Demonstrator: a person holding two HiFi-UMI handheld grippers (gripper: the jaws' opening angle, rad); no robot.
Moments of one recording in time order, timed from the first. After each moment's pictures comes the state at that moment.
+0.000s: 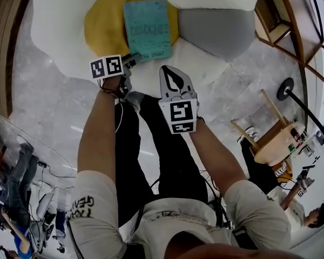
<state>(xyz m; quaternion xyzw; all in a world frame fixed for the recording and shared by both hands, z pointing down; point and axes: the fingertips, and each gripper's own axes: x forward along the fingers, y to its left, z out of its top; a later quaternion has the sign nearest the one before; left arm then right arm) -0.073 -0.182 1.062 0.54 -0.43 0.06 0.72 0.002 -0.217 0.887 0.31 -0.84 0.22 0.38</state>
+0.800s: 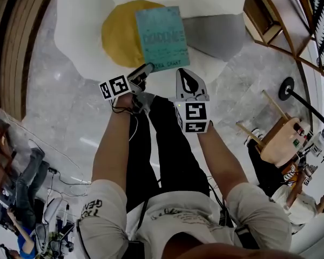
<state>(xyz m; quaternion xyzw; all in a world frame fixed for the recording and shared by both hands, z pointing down) -0.066 -0.194 0.926 0.55 -0.42 -0.15 0.71 0.019 -0.231 0.806 0.38 -0.83 0.21 0.35</state>
